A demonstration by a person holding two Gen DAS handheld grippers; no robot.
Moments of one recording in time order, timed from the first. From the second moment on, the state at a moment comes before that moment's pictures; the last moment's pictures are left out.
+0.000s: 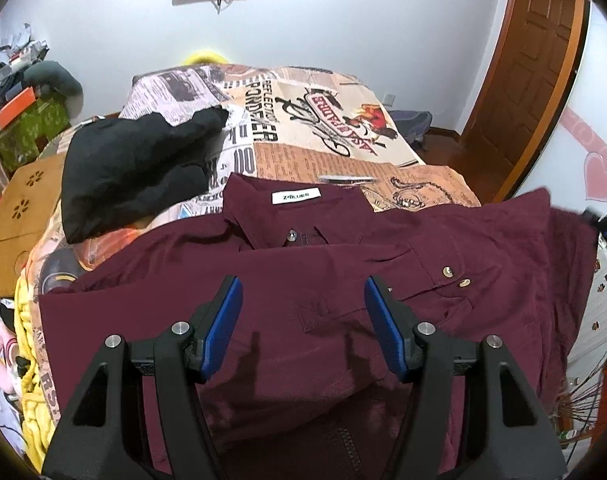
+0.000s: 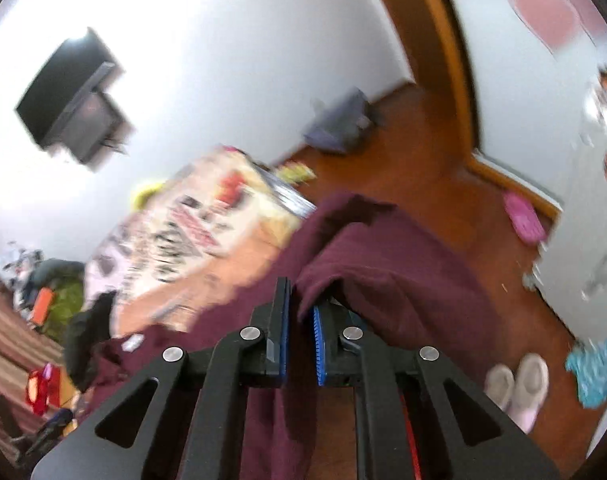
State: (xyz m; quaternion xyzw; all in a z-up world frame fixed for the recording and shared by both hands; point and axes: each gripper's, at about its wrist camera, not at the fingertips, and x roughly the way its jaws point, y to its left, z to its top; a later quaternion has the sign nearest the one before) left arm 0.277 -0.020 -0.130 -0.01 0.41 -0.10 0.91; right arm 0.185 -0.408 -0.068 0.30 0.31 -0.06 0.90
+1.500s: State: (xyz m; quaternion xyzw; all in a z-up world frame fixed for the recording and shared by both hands) left arm 0.262 -0.035 -0.128 0.00 0.39 -0.12 0.91; right arm 0.174 -0.344 -0.097 0.31 0.41 0.01 0.86
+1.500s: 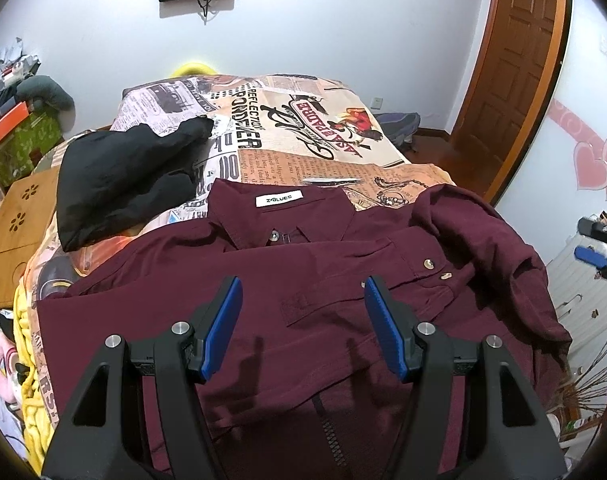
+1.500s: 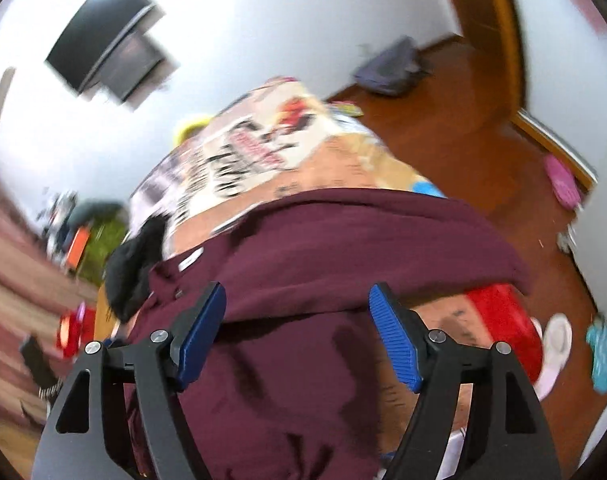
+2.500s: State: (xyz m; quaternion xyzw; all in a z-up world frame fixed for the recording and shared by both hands) left arm 0.261 0.003 -0.122 -0.03 0.38 -0.09 0.92; right arm 0.202 -0.371 -0.064 0.34 0.31 -0.03 0.89
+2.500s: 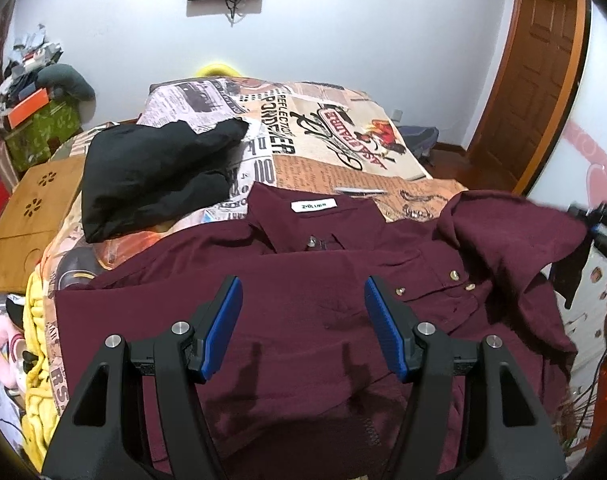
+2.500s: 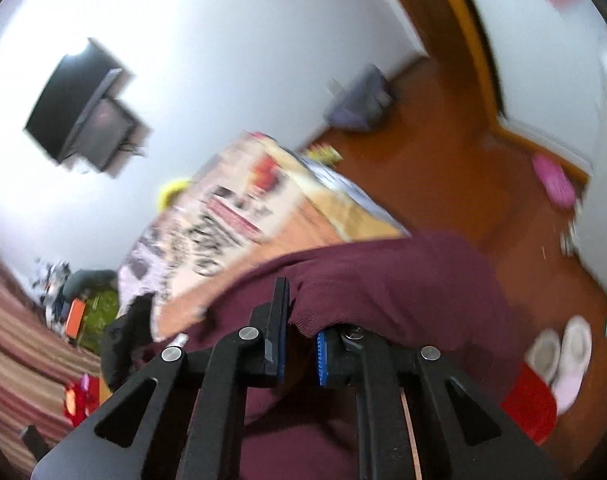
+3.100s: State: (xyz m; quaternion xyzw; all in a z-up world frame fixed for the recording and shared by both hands) left arm 0.207 0.120 -0.070 -0.07 0.30 0.01 0.95; right arm 0.237 -0.086 0.023 0.14 0.34 0.32 0.87
